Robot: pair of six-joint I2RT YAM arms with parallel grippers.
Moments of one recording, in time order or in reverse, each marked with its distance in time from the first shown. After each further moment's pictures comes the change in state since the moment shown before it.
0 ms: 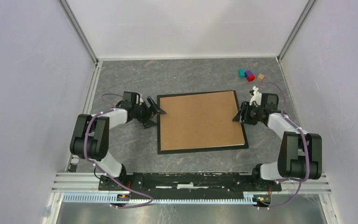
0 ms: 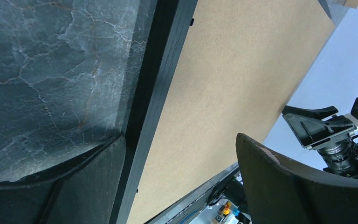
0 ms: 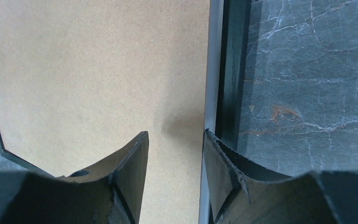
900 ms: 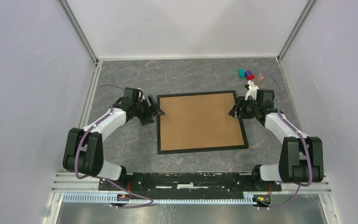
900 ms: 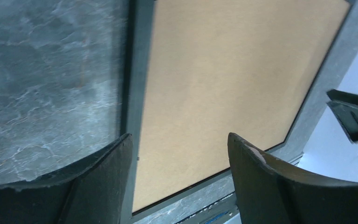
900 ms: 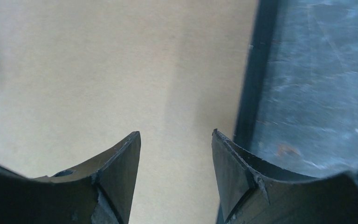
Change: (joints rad) left arm -0.071 -0.161 0.055 -0.233 -0.172 0.111; right arm 0.098 -0.063 0.035 0.048 0.118 -0.031
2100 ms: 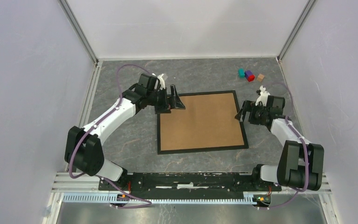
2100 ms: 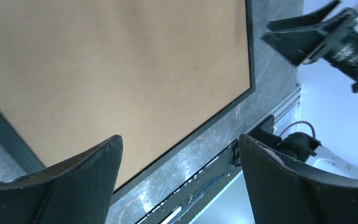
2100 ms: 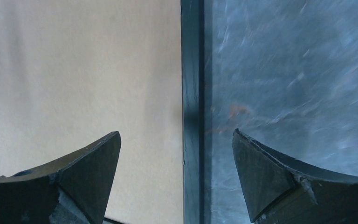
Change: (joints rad) left arm -0.243 0.005 0.332 -0.165 0.057 0.143; right arm -0.161 -0.037 -0.058 0.009 -0.037 0.003
